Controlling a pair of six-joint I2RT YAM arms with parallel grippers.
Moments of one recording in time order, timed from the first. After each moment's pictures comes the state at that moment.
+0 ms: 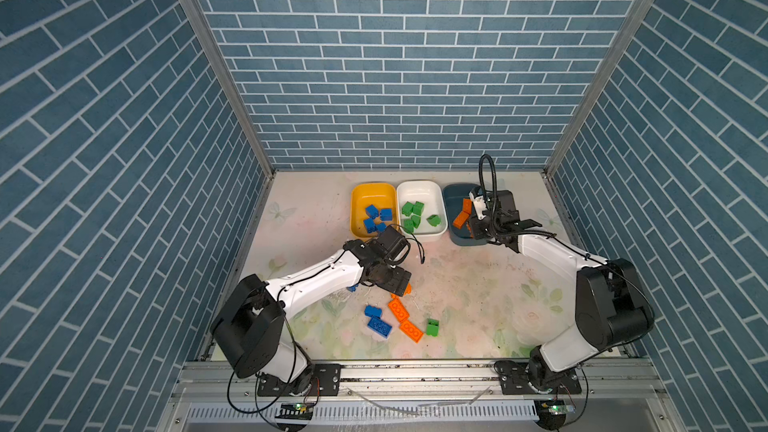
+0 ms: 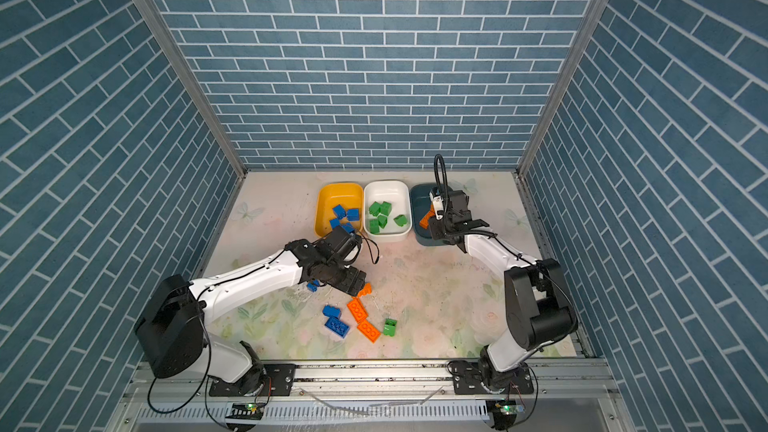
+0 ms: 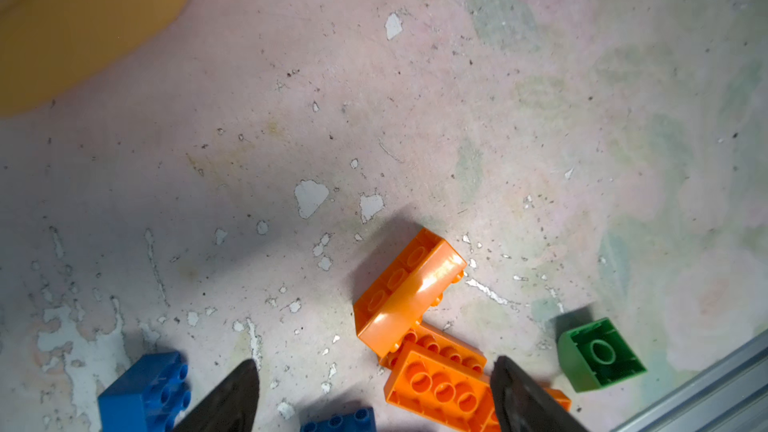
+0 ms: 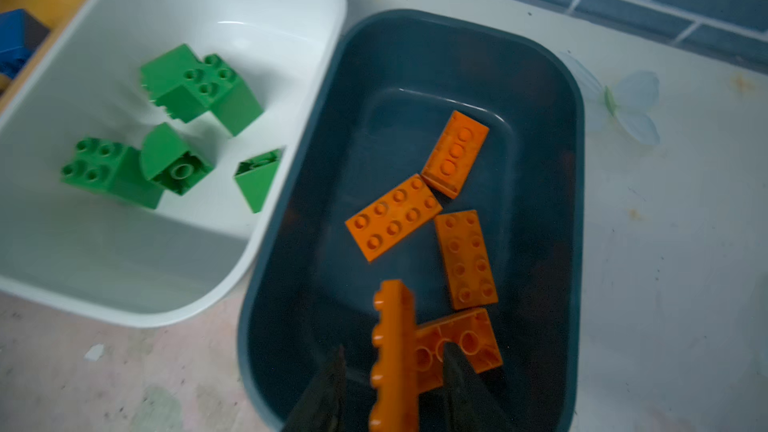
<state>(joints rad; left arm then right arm) -0.78 1.52 1.03 -0.74 0.03 -0.31 0.34 1.61 1.04 -0.23 0.03 -0.02</state>
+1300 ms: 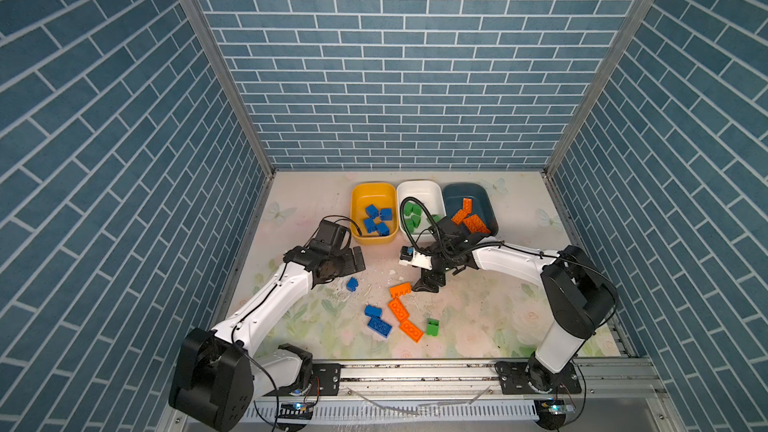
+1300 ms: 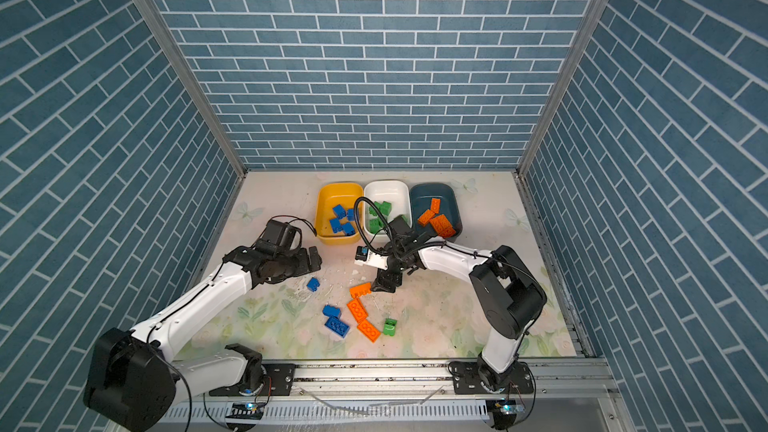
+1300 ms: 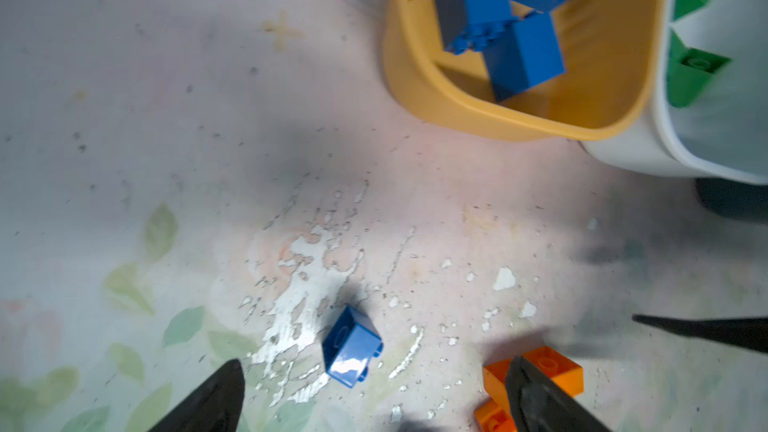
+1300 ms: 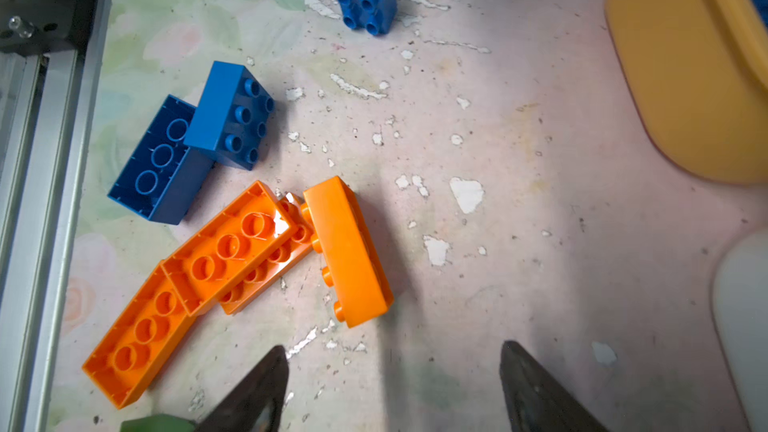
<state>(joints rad) -0.34 1.20 0.80 -0.69 0.02 -0.64 0.78 1.75 1.08 -0.43 -0.51 -0.71</state>
